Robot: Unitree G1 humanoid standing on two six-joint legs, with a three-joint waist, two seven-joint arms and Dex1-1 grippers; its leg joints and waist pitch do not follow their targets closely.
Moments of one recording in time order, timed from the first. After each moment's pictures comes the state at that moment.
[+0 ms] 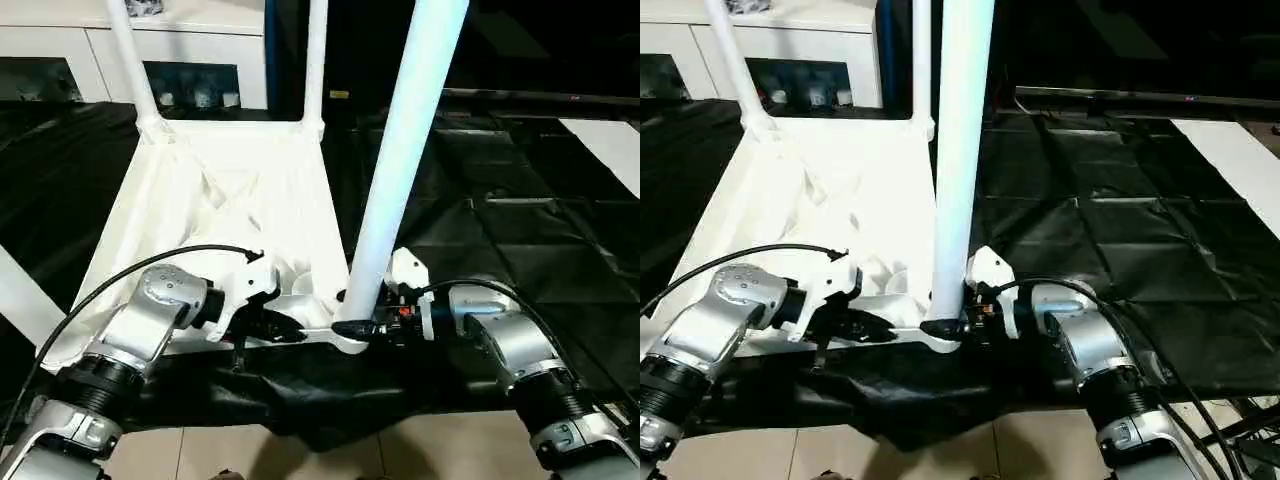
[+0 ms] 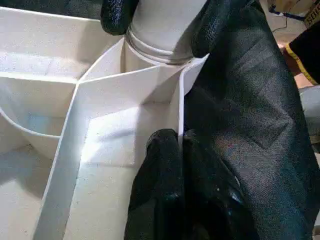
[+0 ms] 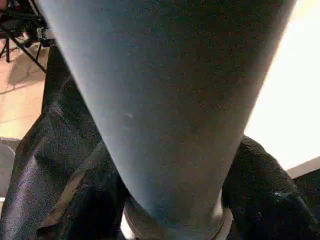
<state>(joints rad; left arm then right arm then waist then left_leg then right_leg) -0.47 0.48 -0.29 0.34 -0.05 0.27 -1.34 -0.46 -0.30 0.23 0.45 0.12 0.13 1.22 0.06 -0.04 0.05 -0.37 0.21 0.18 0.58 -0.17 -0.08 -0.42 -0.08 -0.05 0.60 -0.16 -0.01</state>
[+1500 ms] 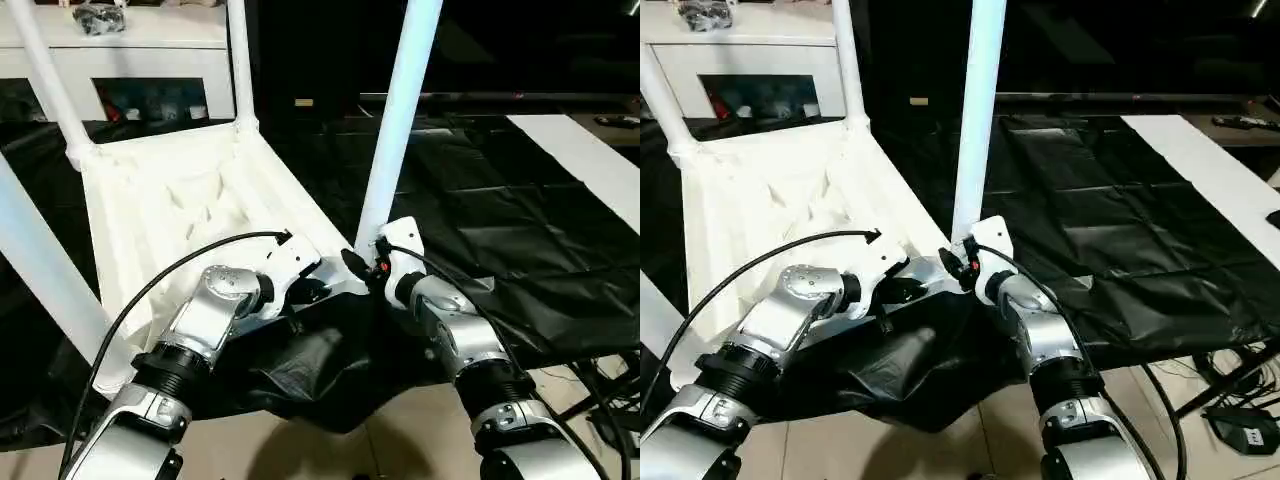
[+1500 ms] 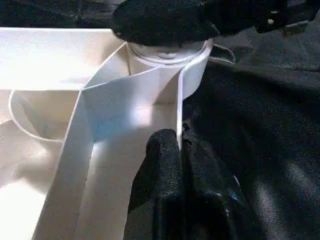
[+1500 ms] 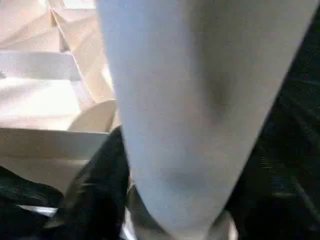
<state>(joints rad) -0.57 0.22 -0.26 0.51 0.09 0.34 -0.87 -0.55 -0.02 0.02 0.69 0.05 0.10 0.48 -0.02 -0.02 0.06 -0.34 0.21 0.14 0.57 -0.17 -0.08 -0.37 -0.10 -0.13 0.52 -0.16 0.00</state>
